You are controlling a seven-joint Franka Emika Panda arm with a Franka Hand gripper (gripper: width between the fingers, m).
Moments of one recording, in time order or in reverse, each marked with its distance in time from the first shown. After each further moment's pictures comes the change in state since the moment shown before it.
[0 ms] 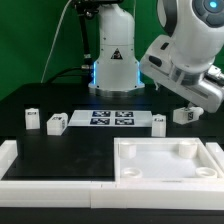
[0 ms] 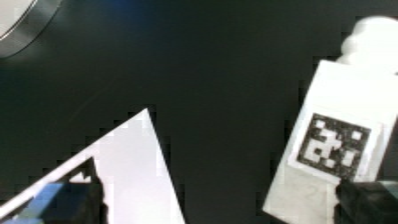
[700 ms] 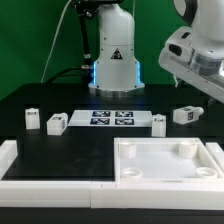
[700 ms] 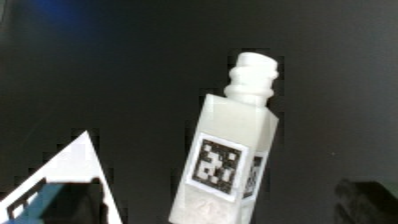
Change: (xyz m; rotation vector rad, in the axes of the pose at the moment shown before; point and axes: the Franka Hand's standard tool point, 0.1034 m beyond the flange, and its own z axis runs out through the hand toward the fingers) arm -0.021 -0.034 -0.022 0.087 0.055 0.029
